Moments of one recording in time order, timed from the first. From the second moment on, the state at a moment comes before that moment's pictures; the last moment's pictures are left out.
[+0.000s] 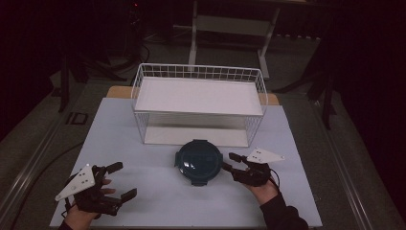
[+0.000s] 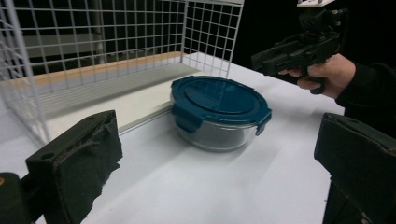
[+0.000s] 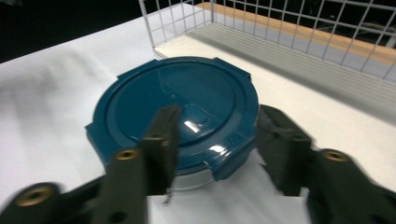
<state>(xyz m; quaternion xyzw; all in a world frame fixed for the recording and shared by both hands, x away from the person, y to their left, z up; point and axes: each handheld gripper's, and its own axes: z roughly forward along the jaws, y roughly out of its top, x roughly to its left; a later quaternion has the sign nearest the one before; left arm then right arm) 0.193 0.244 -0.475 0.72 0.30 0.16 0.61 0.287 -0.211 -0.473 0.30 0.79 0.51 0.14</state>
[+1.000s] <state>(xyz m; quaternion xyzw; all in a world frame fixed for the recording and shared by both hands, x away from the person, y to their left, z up) 0.233 0.180 -0.434 0.78 0.29 0.09 0.54 0.266 -0.216 -0.447 0.25 0.79 0.54 0.18</state>
